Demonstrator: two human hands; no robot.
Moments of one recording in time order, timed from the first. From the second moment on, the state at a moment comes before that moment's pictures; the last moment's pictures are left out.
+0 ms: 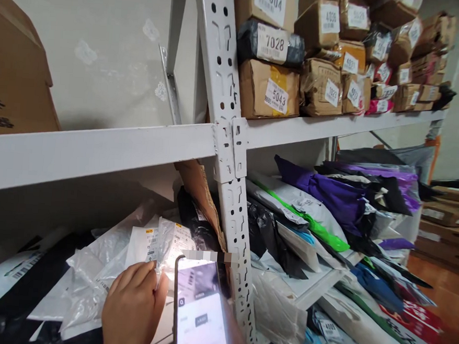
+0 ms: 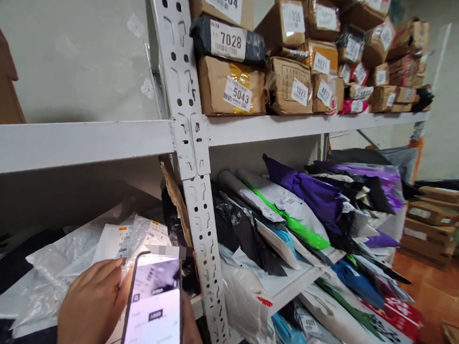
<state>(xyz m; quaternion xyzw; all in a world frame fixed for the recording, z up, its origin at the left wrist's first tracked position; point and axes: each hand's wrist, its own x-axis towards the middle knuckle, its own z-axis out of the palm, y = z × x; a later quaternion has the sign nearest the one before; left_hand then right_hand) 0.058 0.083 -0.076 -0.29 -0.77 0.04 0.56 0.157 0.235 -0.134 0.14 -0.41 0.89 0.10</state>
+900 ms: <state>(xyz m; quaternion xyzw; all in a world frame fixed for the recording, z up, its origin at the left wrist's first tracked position) 0.055 0.069 -0.087 -0.36 -0.77 -0.05 0.52 0.151 0.209 -0.089 0.18 -0.31 0.93 0.06</state>
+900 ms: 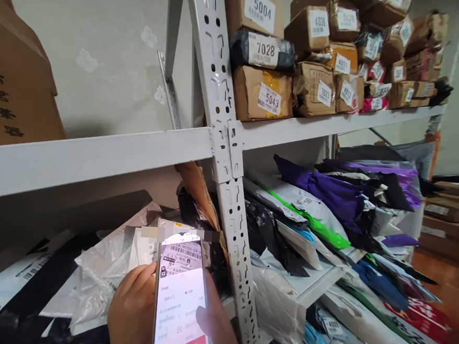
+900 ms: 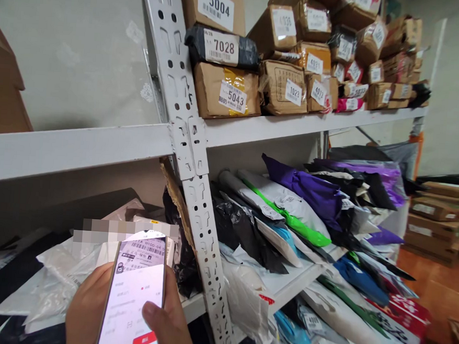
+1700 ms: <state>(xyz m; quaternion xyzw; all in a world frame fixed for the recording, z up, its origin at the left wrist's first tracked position) 0.055 0.072 -0.088 -0.31 -0.79 -0.03 0.52 0.151 0.202 -0.100 0.14 -0.31 0.94 0.10</state>
